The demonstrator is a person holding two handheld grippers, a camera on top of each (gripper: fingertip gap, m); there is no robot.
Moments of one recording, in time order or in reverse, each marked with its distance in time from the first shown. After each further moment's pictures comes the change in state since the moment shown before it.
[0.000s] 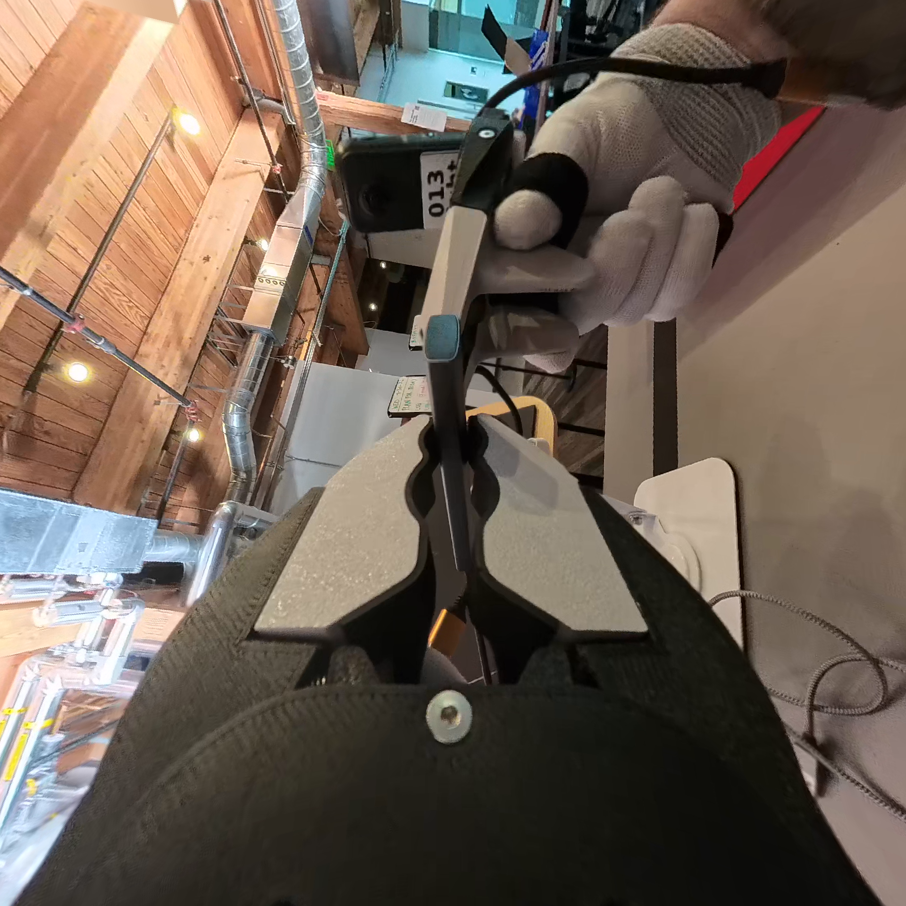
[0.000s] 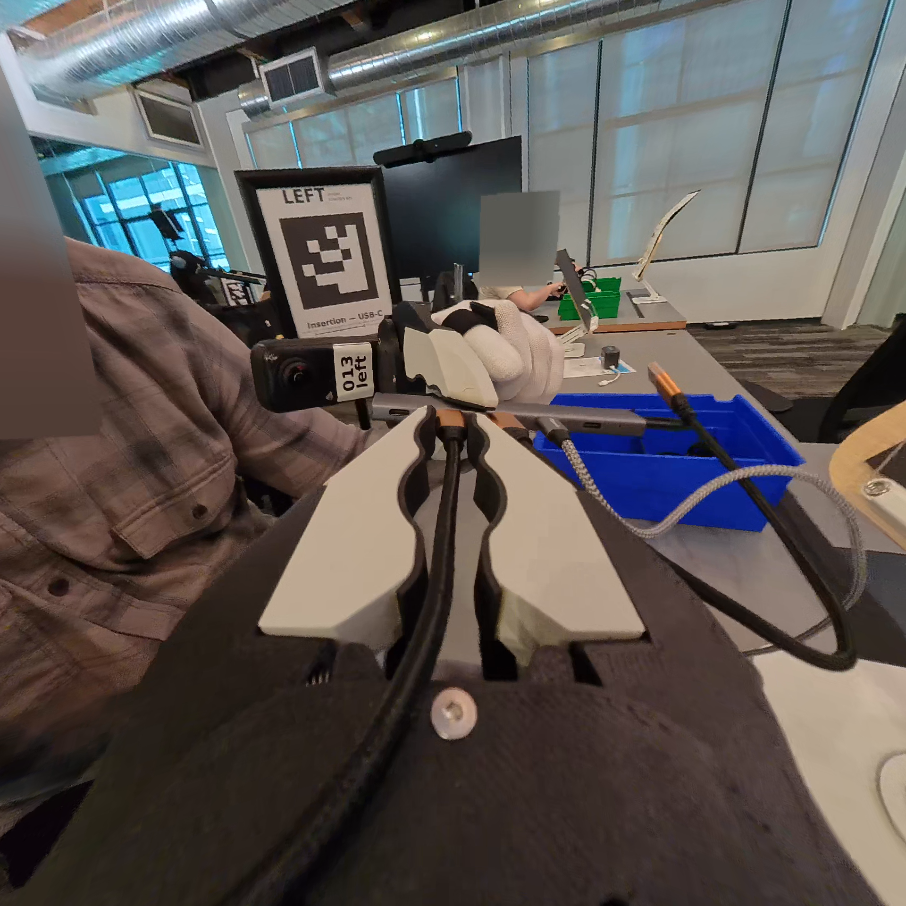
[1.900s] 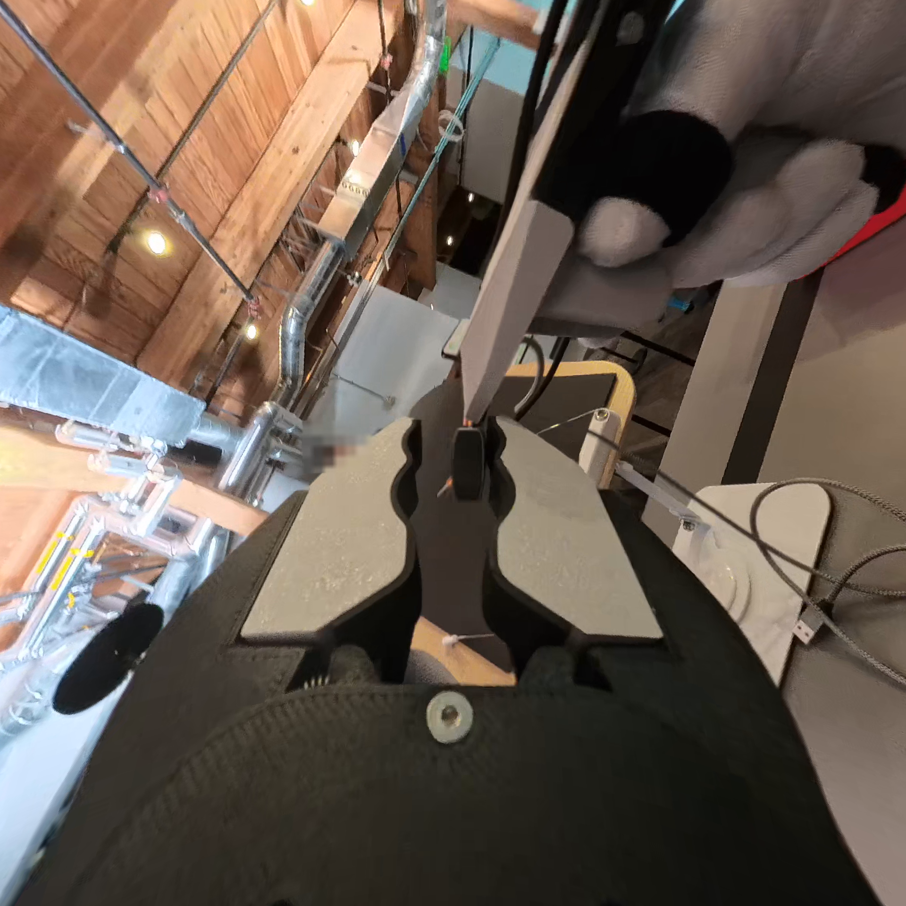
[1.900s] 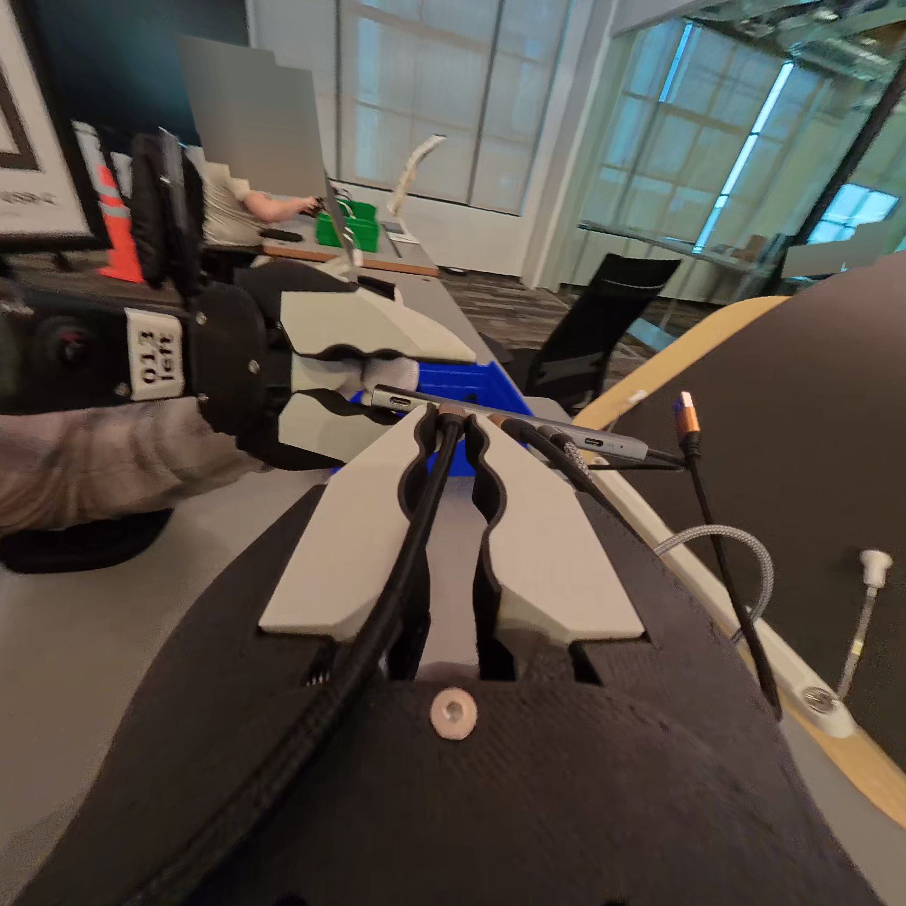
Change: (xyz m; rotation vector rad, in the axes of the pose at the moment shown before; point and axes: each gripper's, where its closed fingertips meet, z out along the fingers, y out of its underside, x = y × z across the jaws) left arm -0.032 0.042 0.005 -0.123 -0.210 -0.162; right arm 0.054 -0.015 0.015 -0.179 0.544 -0.282
